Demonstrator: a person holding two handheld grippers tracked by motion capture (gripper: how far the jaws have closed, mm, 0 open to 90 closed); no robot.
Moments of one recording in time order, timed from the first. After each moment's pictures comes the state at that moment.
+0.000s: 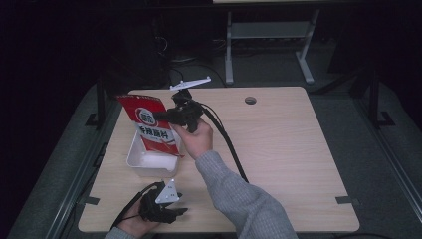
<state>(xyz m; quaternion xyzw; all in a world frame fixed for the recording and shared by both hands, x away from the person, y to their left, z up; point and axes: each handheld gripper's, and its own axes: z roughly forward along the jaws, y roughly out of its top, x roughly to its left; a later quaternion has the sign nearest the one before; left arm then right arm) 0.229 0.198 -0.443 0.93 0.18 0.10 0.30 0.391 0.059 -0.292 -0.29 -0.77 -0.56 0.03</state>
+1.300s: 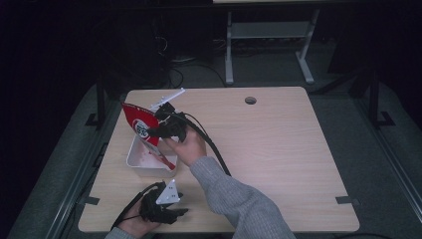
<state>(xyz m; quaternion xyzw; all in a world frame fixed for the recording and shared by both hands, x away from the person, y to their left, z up) 0.228 0.196 -0.442 0.93 0.17 0.10 0.30 0.391 0.100 -0.323 -0.26 -0.85 -0.46 0.01</state>
